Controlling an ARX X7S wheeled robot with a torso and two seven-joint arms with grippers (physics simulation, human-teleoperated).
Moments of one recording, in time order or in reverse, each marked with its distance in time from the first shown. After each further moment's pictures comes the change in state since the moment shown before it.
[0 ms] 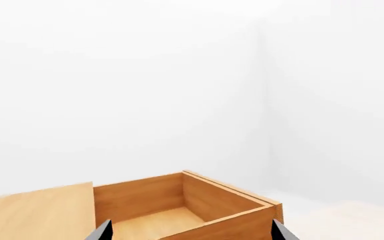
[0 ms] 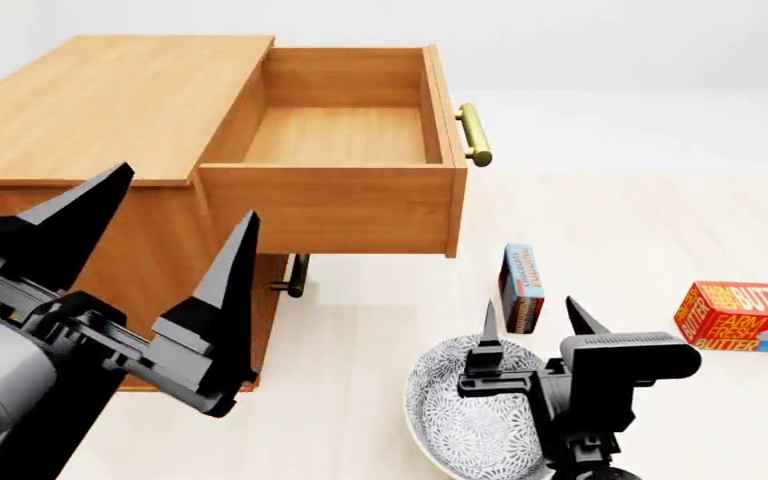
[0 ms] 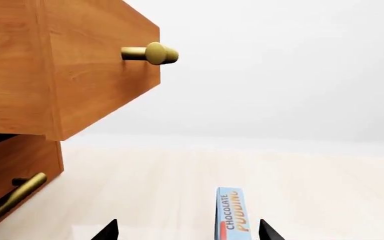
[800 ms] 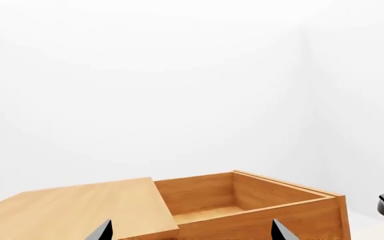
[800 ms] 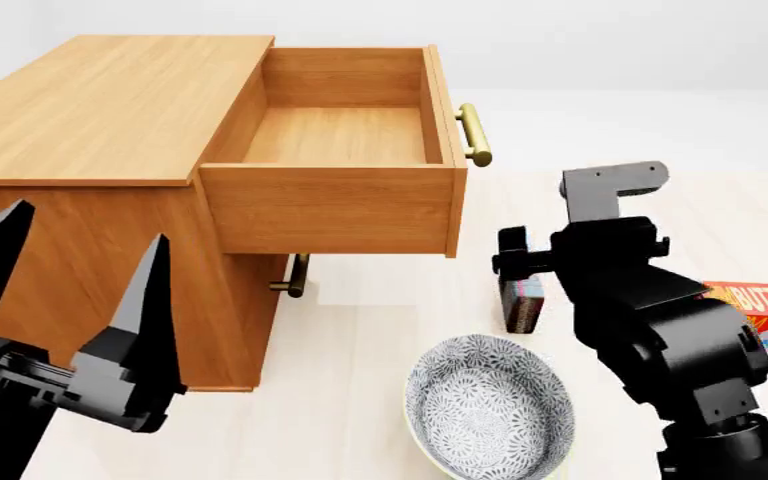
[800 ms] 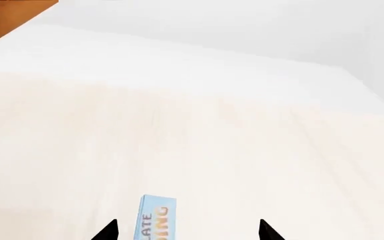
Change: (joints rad) left arm 0.181 -0.122 0.055 -0.099 0.248 0.227 -0.121; right arm 0.749 -0.009 -0.035 0.521 0.169 0.674 -0.013
